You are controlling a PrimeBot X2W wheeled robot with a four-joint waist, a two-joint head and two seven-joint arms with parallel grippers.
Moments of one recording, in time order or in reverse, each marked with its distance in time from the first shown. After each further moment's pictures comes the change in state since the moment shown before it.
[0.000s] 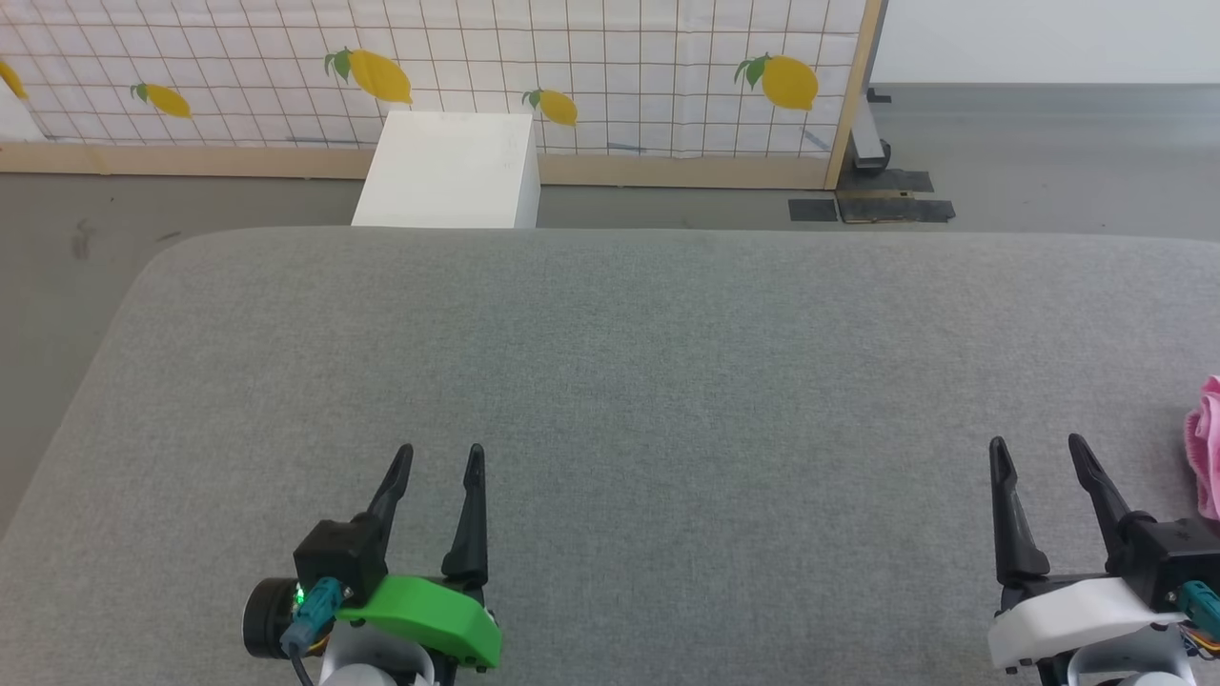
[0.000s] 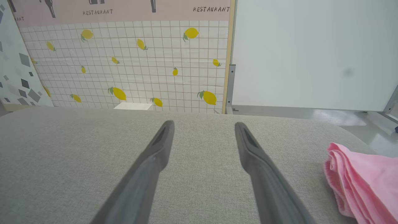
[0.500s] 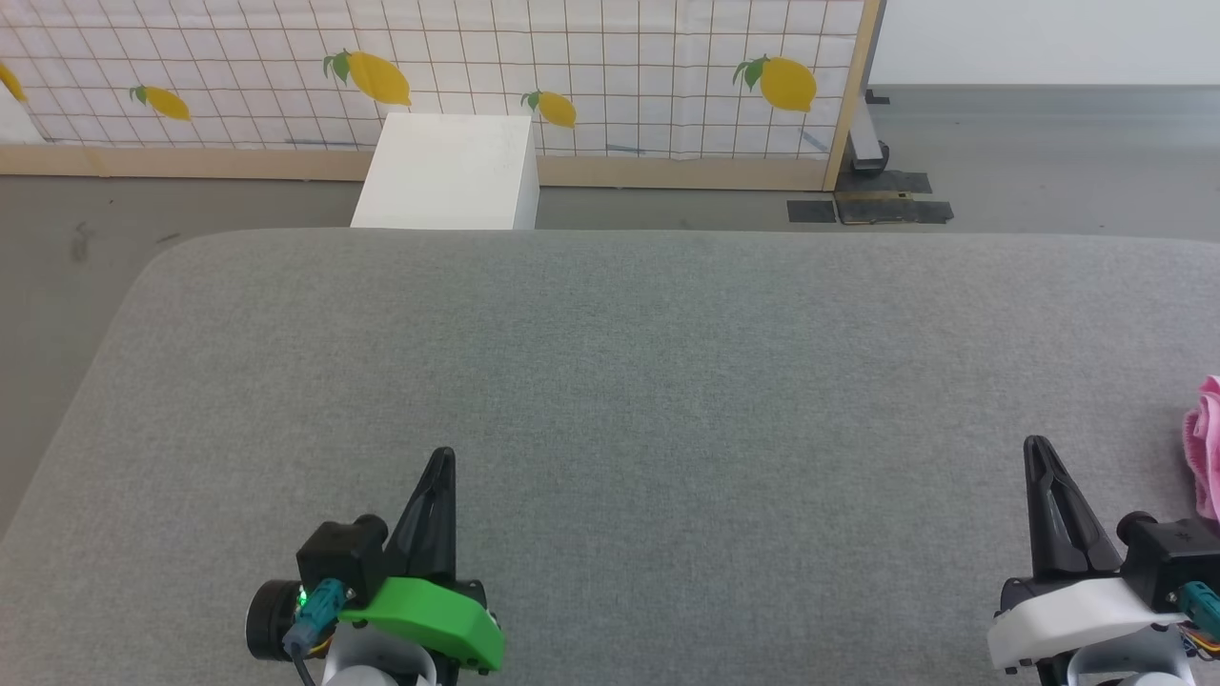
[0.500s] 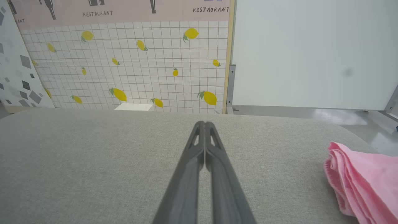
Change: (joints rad) left arm 0.000 0.000 -0.006 0.007 -0.007 0.000 0.001; right arm 0.001 0.000 0.002 0.001 0.009 0.000 0.000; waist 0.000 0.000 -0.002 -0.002
